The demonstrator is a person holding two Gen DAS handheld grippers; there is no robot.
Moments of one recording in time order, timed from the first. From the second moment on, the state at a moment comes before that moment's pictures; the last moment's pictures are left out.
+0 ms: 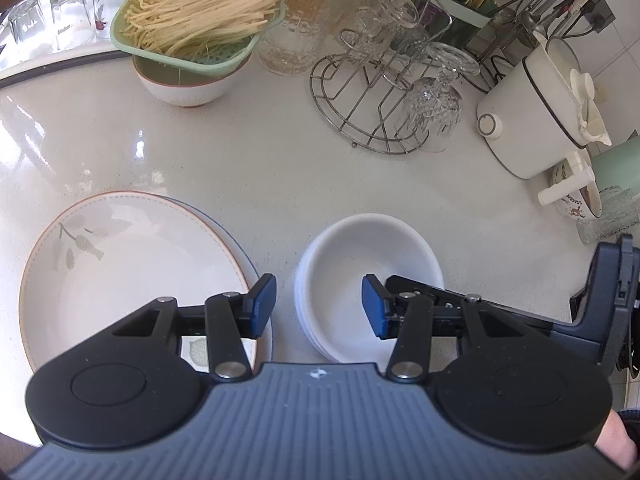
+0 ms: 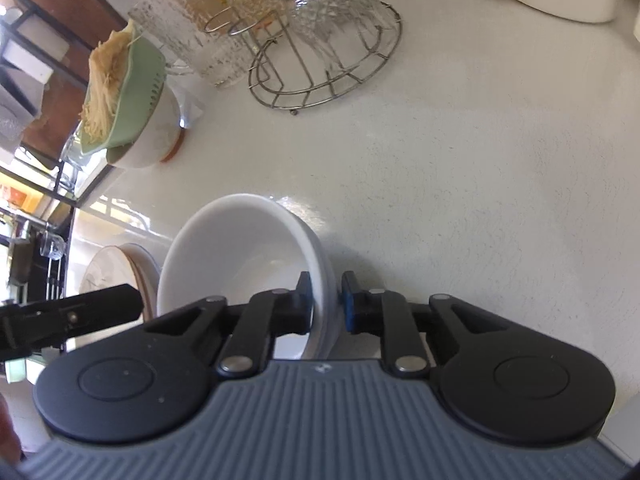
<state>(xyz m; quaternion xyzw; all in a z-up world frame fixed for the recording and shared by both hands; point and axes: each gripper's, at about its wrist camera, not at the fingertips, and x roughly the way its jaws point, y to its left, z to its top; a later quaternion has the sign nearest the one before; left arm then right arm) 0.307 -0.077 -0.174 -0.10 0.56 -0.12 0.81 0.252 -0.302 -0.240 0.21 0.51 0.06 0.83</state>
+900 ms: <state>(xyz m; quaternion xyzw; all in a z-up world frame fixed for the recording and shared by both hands) 0.307 -0.153 -0.220 -0.07 0.60 -0.21 0.77 0.205 -0.367 -0.233 0.22 0.50 -0.02 0.84</state>
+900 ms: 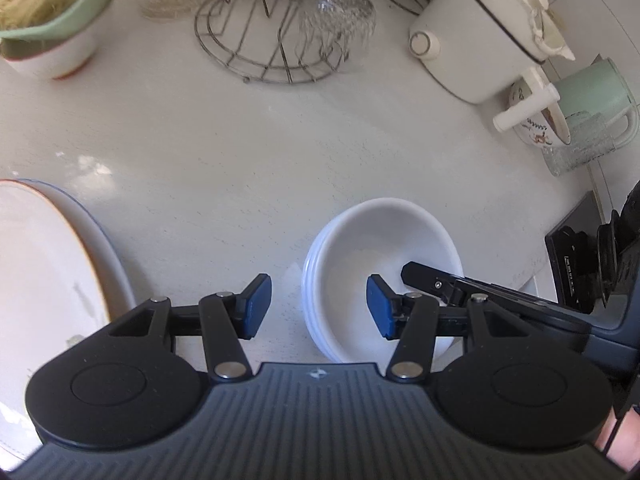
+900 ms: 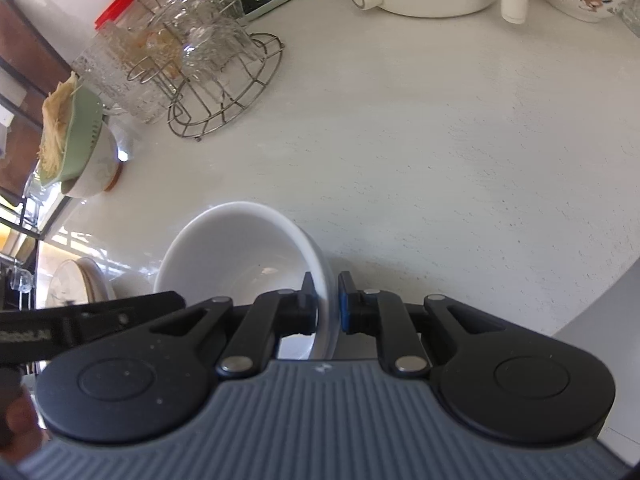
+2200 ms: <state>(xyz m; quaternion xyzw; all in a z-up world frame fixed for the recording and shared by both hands) 0.310 -0.147 -0.189 -0.11 0.62 -0.22 0.74 0.184 -0.366 -0.176 0.24 0.47 -0.01 0.85</state>
